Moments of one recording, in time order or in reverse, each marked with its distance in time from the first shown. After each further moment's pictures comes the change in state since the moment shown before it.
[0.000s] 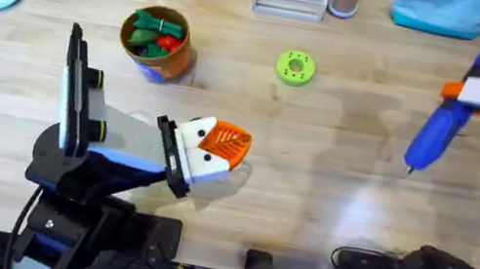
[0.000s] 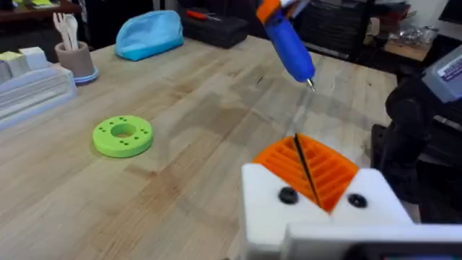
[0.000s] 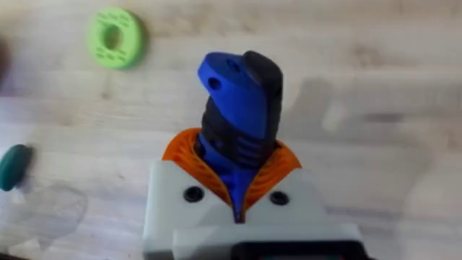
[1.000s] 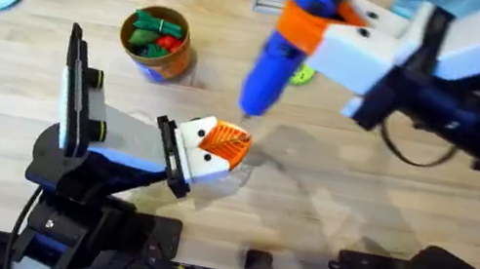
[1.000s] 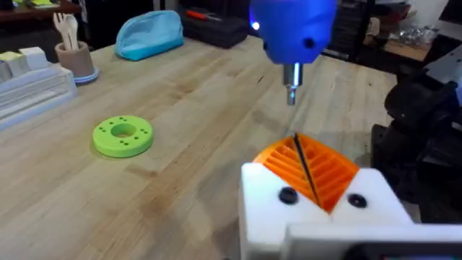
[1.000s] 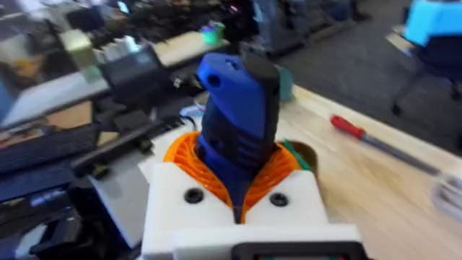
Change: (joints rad) left arm 0.000 0.000 0.000 0.000 -0.001 0.000; right arm 1.008 -0.281 -0.354 1.221 -0.019 0.434
